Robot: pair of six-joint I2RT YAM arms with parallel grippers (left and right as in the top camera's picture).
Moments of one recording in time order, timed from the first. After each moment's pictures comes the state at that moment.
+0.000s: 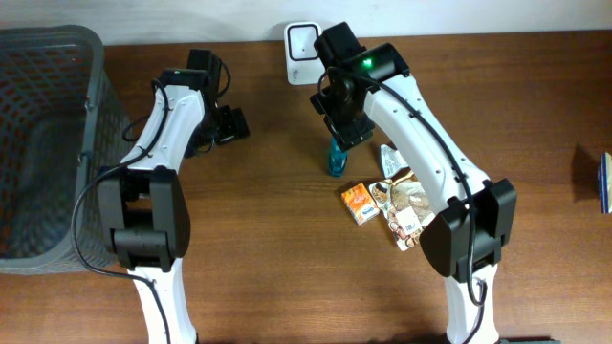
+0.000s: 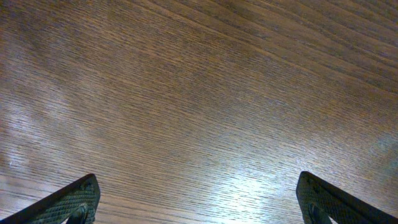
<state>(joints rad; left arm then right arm) -0.11 2.21 1.85 -1.09 -0.02 -0.44 0.45 2.16 2.17 -1.30 -0.06 1.49</state>
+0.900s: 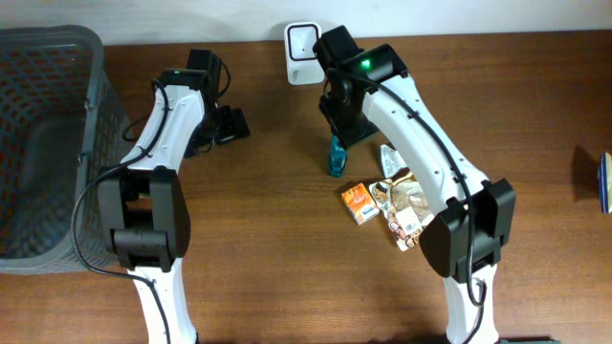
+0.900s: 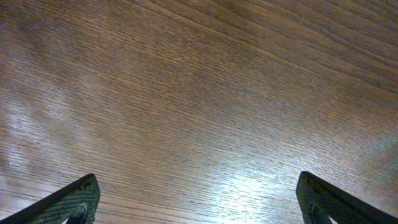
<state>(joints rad) -0.11 2.21 1.85 -1.09 -0.02 -0.44 0.46 2.16 2.17 -1.35 0.03 1.54</state>
